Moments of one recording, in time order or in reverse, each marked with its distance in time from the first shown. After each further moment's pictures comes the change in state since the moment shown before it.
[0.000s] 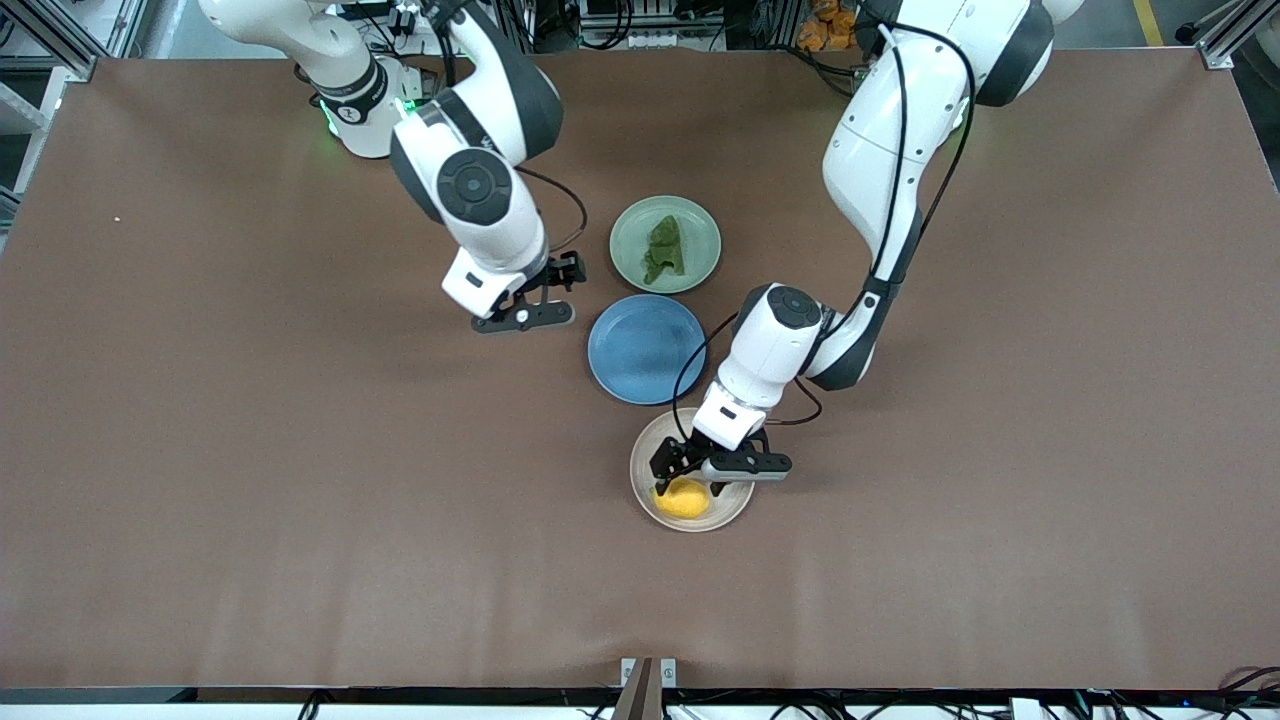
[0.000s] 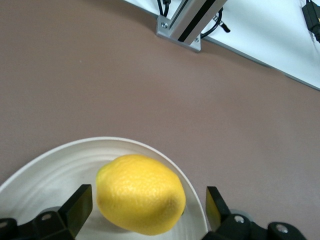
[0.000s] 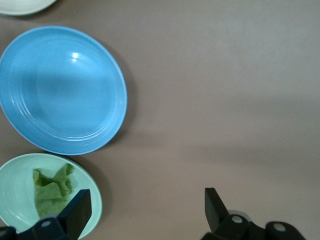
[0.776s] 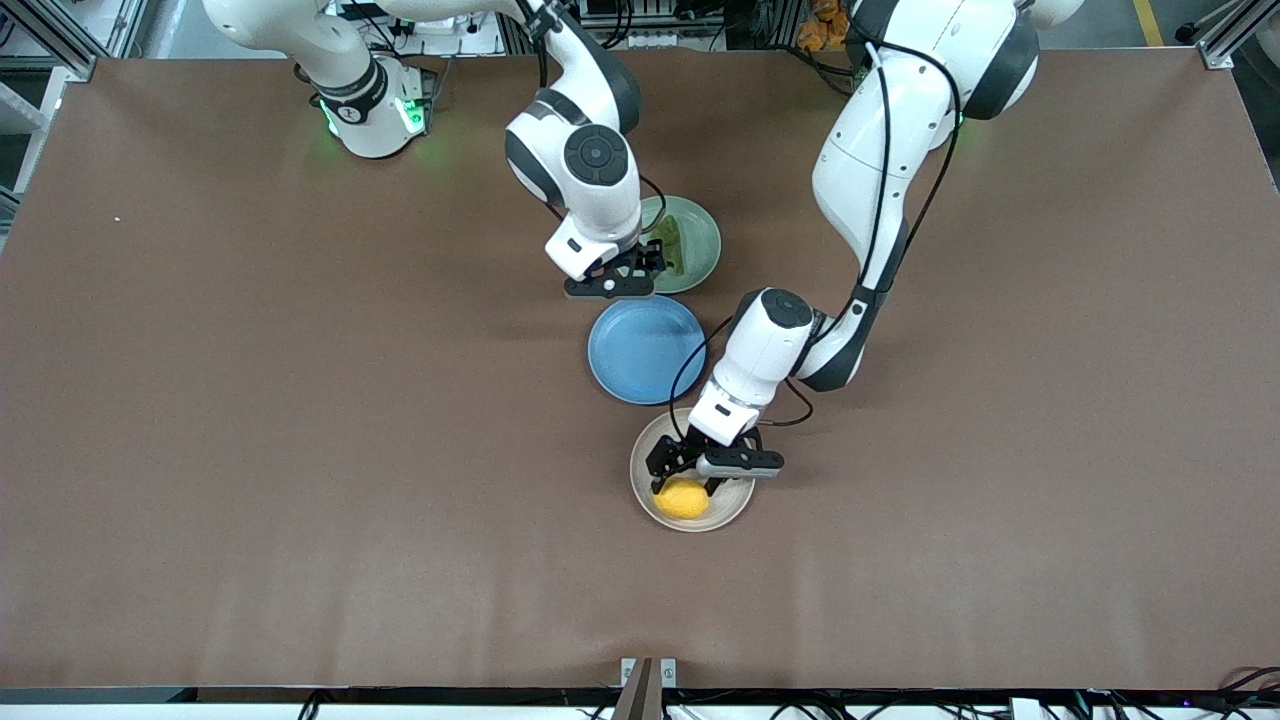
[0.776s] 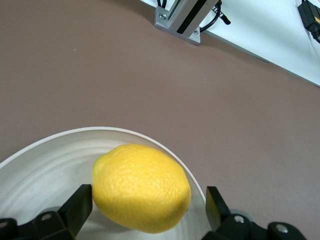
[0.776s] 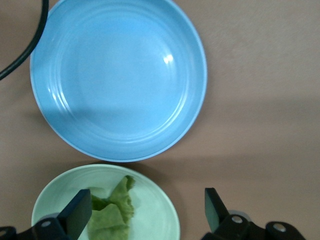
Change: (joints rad) left arm -0.009 0.033 0.000 0.006 0.000 0.055 0.000; right arm 0.196 0.145 0.000 -0.017 0.005 0.267 0.318
